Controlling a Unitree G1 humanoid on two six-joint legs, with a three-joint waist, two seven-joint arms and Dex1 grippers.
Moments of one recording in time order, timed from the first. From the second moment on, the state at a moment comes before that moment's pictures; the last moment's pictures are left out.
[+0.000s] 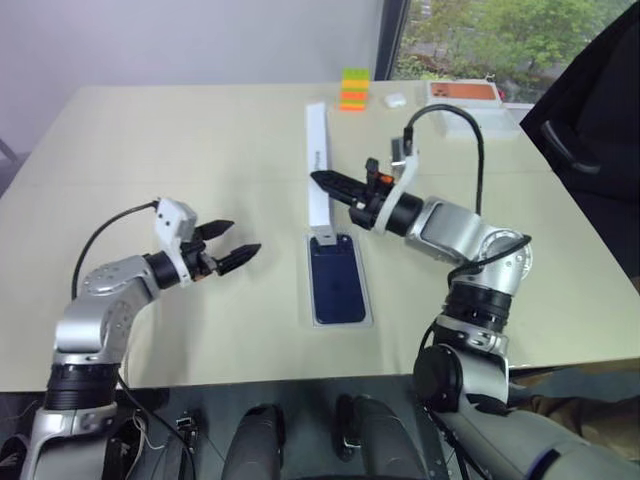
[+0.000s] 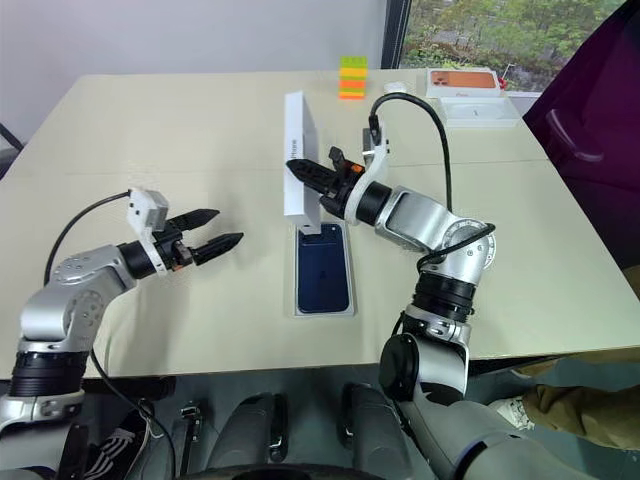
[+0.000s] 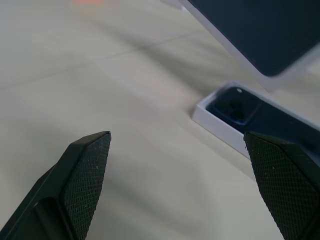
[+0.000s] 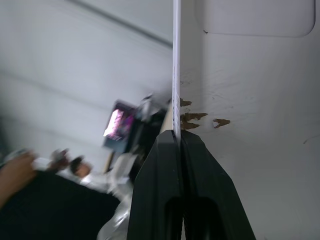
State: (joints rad) left arm -0.33 0.61 0.20 -0.04 -0.53 0.51 -0.85; right arm -0.81 0.05 -0.49 0.07 1.55 1.34 -0.35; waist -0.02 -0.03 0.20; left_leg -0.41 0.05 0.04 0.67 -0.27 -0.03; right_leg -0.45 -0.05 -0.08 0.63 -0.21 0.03
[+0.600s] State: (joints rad) left arm -0.25 0.65 0.27 -0.13 -0.62 0.58 -0.85; right arm -0.47 -0.03 -0.08 0.00 1.92 1.13 -0.43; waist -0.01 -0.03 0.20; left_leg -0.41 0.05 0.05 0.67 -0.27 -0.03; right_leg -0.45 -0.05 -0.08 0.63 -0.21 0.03
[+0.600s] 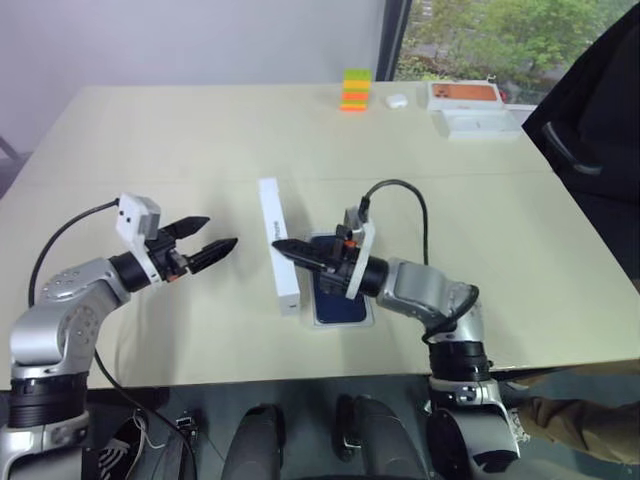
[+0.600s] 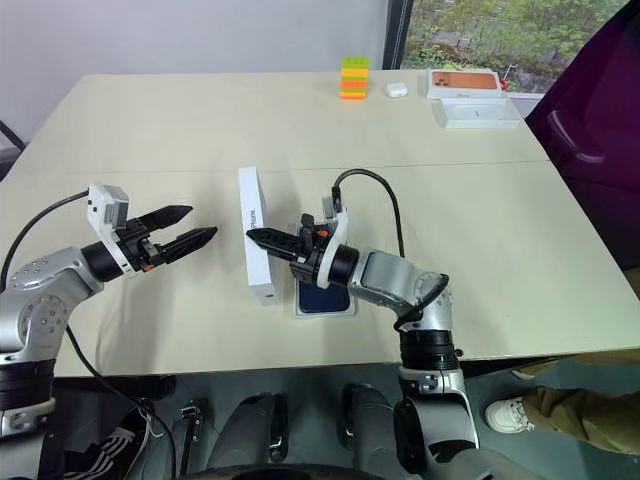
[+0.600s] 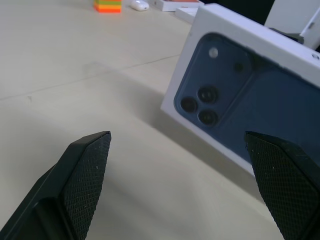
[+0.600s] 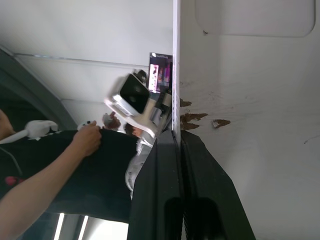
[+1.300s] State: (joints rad) left arm -0.21 0.52 0.09 -0.20 -0.60 0.58 -0.80; right arm -0.39 -0.13 0.02 -0.06 1.85 1.00 -0.34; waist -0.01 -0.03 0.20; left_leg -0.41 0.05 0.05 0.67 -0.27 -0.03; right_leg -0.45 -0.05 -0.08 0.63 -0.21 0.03
